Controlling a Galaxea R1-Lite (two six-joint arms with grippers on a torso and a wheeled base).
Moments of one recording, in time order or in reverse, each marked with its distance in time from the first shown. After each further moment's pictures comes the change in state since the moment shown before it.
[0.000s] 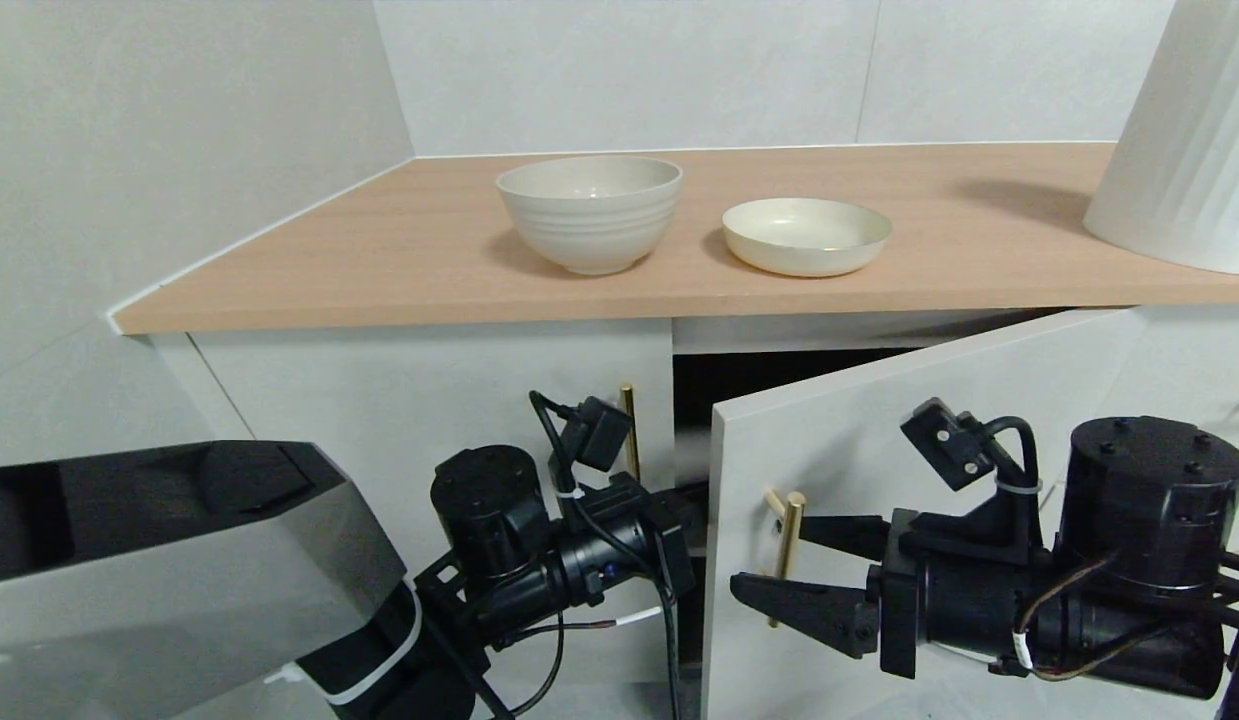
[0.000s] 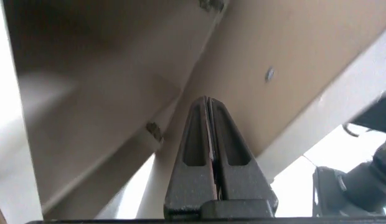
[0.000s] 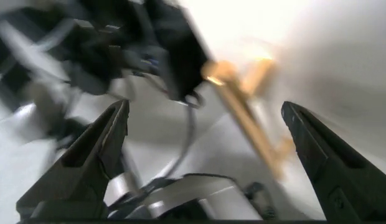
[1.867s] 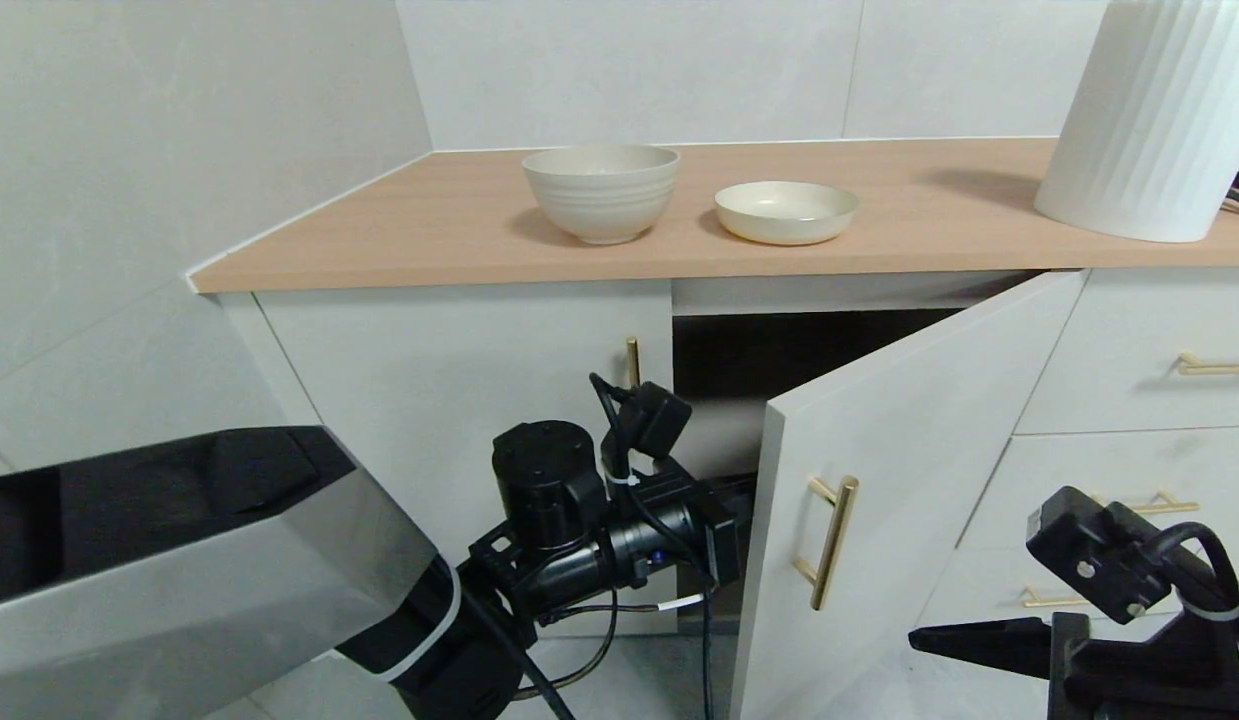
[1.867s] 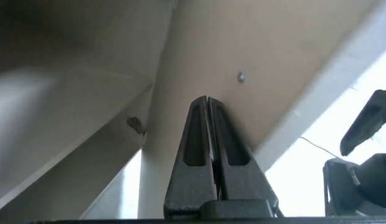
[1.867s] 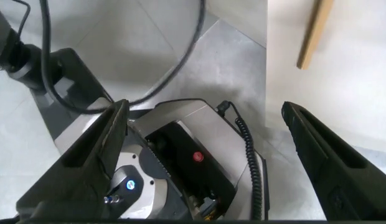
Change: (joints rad) left arm -0.051 0.015 -0.156 0.174 -0.004 0.106; right arm 0.142 -0.390 -0.009 0.698 -0.231 -0.104
